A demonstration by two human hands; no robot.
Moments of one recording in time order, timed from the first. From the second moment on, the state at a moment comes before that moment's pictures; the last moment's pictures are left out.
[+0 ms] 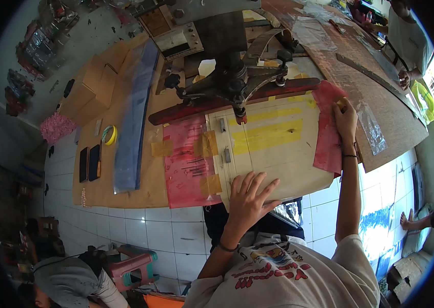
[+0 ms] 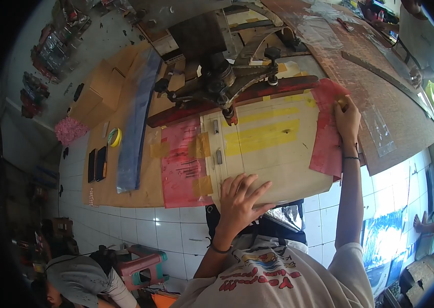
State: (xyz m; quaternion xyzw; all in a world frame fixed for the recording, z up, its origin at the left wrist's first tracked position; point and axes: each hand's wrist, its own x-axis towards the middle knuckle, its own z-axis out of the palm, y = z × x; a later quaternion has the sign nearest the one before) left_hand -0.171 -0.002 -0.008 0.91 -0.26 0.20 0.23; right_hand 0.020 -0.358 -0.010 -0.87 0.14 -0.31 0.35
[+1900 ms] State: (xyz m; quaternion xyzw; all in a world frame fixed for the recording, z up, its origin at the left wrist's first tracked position) left_hand -0.166 -0.001 -0.005 0.90 -0.29 0.13 0.31; right_hand 0.009 -0.350 -0.002 -0.89 0.15 -0.30 0.31
